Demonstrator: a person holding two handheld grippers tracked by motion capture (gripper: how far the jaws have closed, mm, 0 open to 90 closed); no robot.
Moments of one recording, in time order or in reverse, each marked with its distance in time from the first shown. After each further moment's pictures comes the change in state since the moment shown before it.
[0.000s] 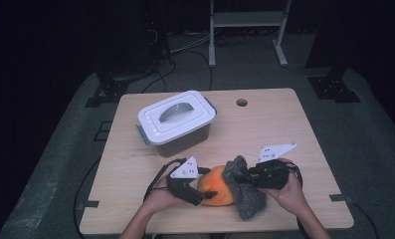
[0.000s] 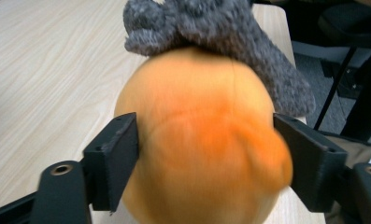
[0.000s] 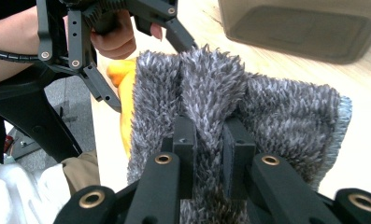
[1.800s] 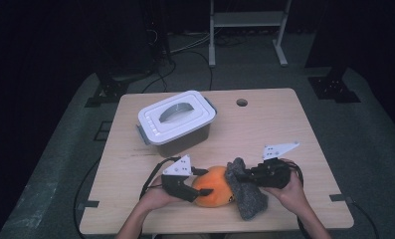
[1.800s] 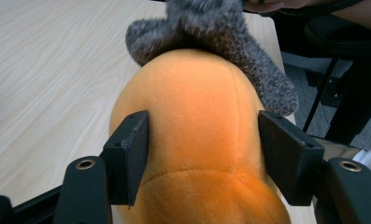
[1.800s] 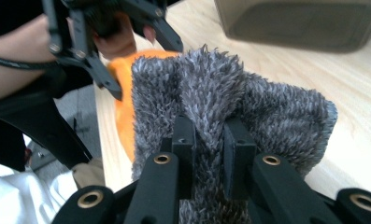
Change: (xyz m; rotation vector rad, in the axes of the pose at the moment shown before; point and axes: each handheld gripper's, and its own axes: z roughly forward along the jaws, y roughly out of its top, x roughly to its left) left arm 0.009 -0.010 -0.009 -0.023 -0.055 -0.022; right arm -0.013 -0.011 0.000 -0.020 0.037 0.070
